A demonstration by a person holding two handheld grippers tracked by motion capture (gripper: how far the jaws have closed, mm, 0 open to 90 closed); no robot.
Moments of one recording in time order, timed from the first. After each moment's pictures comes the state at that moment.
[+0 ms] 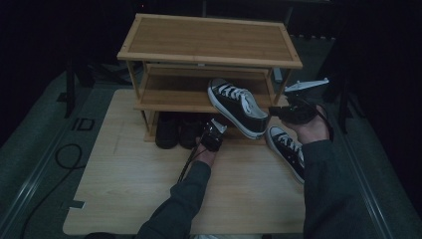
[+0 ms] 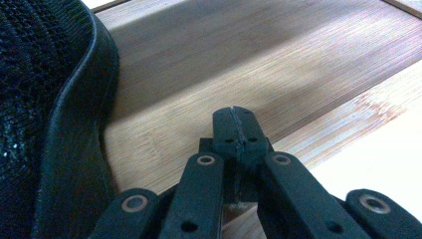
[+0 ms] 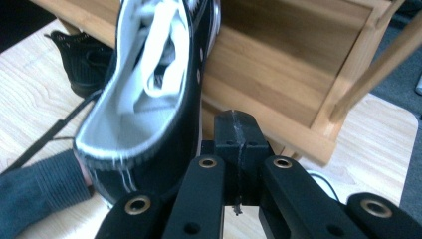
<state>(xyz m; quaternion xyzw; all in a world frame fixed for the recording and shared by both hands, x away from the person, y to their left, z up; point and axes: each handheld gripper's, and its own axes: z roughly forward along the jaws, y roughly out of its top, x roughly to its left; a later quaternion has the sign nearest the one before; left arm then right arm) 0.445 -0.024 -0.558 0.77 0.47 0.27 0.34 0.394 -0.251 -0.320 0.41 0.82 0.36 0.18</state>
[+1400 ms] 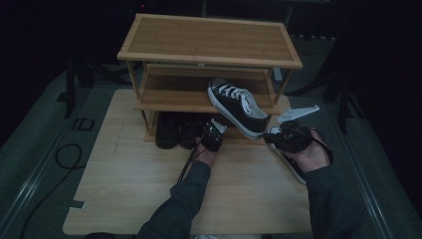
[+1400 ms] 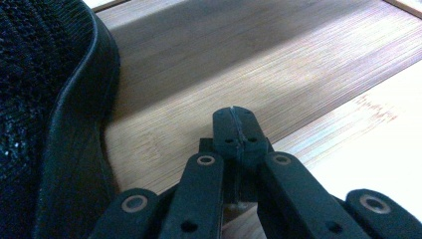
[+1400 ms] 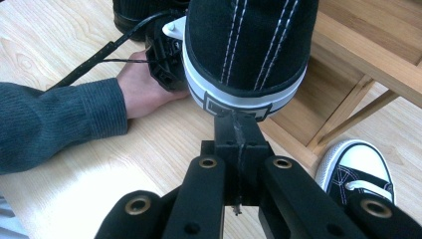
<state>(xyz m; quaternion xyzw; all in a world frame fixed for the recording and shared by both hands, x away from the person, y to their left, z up) 0.445 -0.024 -0.558 0.77 0.47 0.27 0.34 0.343 -0.241 -0.351 0.34 0.87 0.33 0.15</state>
